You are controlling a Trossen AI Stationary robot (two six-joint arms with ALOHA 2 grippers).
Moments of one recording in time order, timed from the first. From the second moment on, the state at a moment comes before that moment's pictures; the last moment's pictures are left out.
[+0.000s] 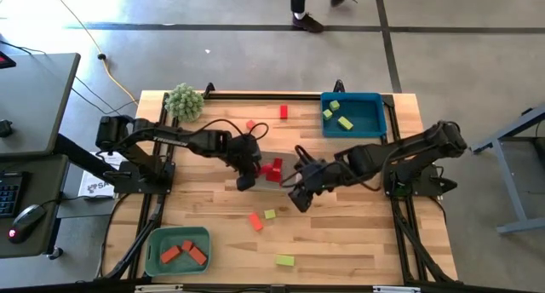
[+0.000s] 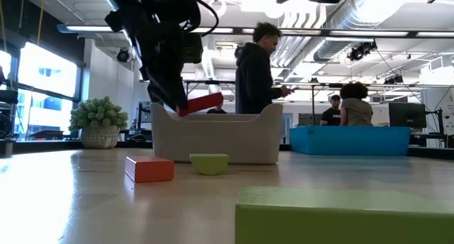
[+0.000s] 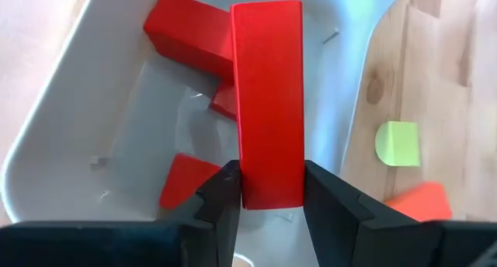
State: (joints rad) left arm 0.22 1.56 0.93 -0.39 0.17 -0.23; right arm 0.30 1.56 1.47 -0.78 0.14 0.94
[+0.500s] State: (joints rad) left arm 0.24 1.56 0.93 -0.35 0.23 -0.37; right arm 0.42 1.64 1.47 -0.53 0.13 0.93
